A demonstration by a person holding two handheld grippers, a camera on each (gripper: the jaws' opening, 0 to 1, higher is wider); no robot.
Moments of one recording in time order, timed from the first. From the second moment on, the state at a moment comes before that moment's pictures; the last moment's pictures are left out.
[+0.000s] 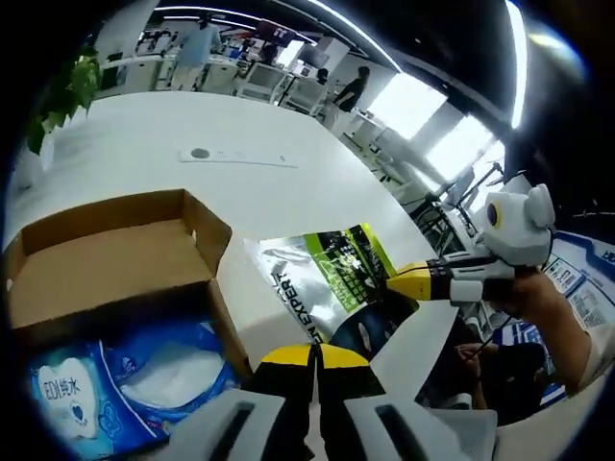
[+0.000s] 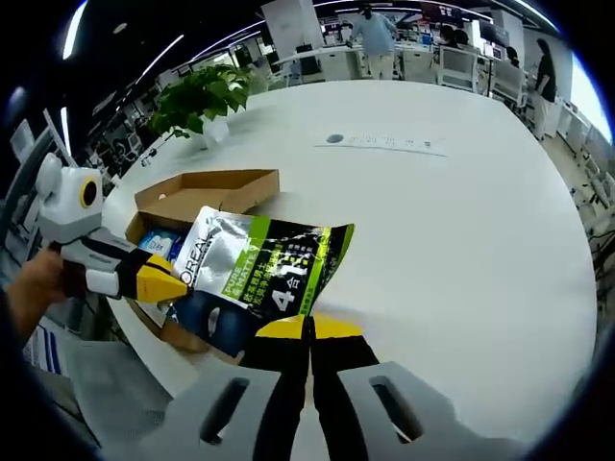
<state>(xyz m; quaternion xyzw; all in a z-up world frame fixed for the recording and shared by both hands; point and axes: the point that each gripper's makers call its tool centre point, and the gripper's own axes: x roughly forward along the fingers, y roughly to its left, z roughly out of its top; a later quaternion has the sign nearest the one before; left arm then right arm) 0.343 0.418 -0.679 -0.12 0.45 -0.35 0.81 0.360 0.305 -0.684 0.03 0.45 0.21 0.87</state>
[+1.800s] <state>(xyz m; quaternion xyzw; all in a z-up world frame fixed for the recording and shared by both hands) 0.380 0.386 -0.755 -0.02 0.54 -0.31 0.78 0.400 0.280 -0.771 0.02 0.48 0.20 0.85</state>
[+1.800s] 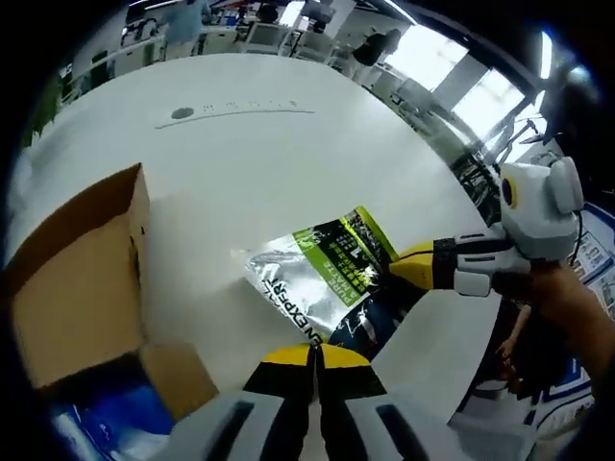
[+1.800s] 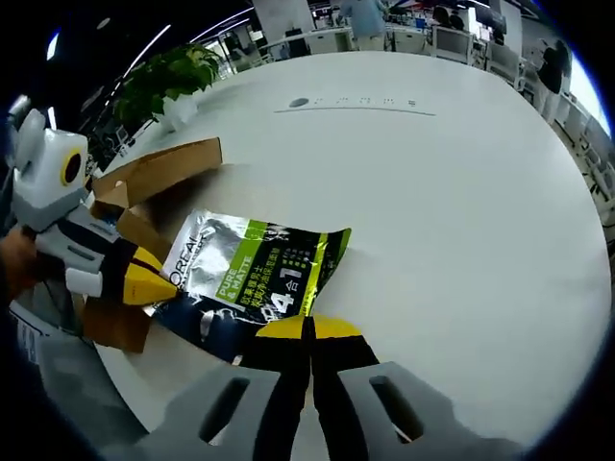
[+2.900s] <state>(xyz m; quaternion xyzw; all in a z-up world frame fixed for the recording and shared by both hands) 0.384 0.399 -0.760 0.18 0.51 -0.34 0.77 0.400 0.283 -0.791 0.04 0.49 0.18 0.85</state>
